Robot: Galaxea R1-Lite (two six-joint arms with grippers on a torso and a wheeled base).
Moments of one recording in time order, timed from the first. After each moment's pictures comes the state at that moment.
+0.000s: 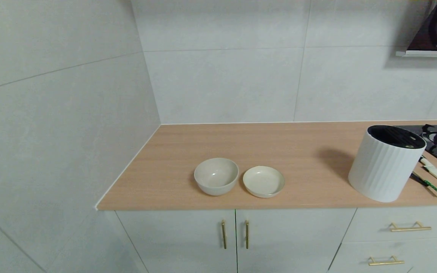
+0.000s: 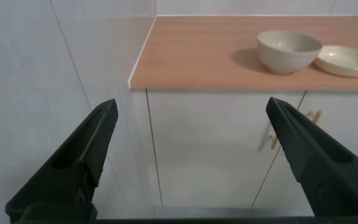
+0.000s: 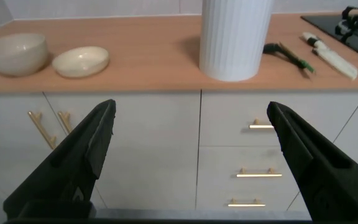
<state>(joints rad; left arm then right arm) 0.00 0.00 0.00 0.00 0.03 -0.01 0.00 0.00 0.00 0.00 0.01 0.01</state>
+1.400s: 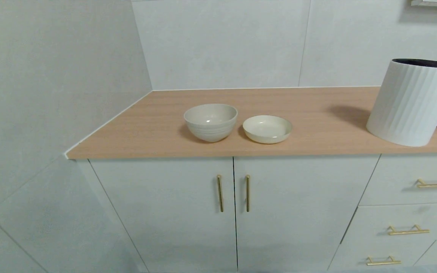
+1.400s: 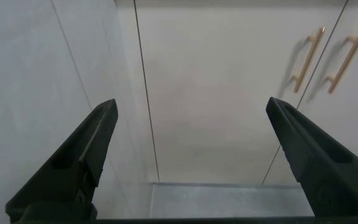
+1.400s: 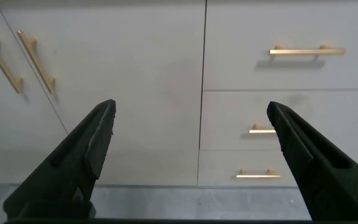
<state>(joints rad) 0.00 0.00 0.00 0.00 0.03 -0.01 0.00 0.00 0.00 0.00 0.01 0.01</state>
